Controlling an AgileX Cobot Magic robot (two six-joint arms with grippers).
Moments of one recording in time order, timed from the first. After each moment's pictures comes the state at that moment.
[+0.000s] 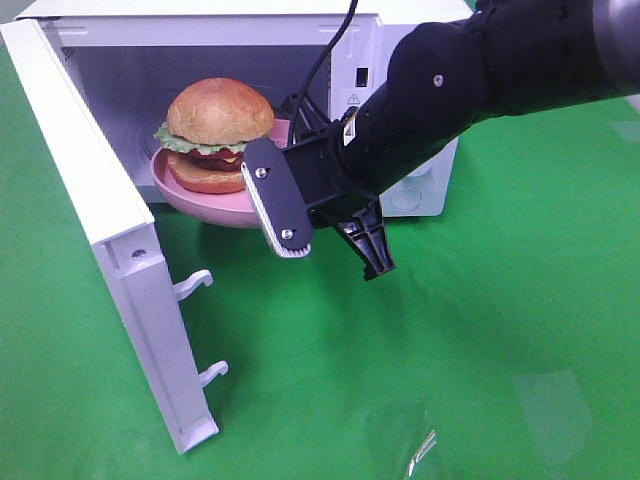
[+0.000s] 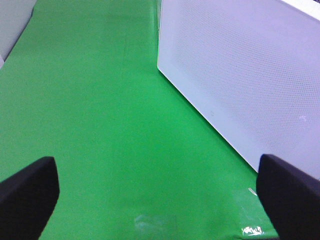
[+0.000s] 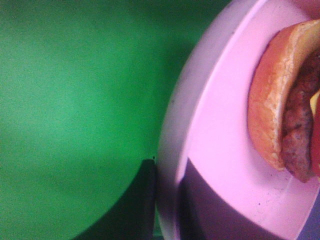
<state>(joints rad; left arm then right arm) 0.01 -0.01 -0.52 -0.08 1.09 0.02 0.69 1.84 -1.17 0.06 0.29 -1.46</state>
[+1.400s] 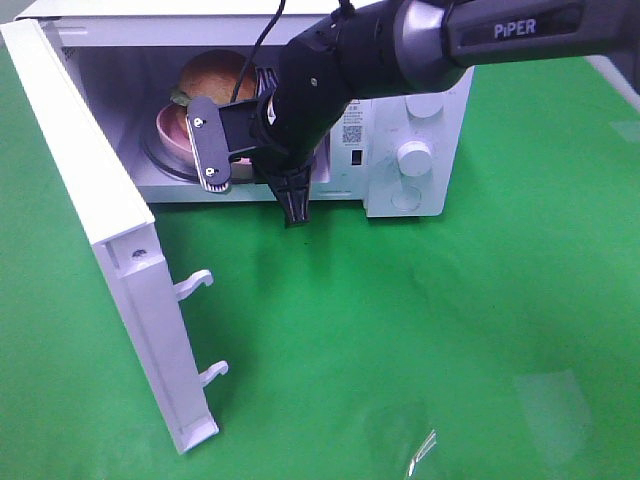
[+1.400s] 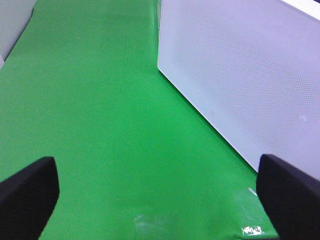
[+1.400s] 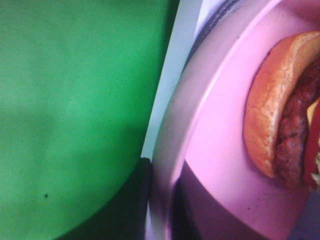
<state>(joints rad) 0.01 -0.01 -0.52 -0.08 1.09 0.02 0.69 2.22 -1.68 -0.25 0.40 -0.96</state>
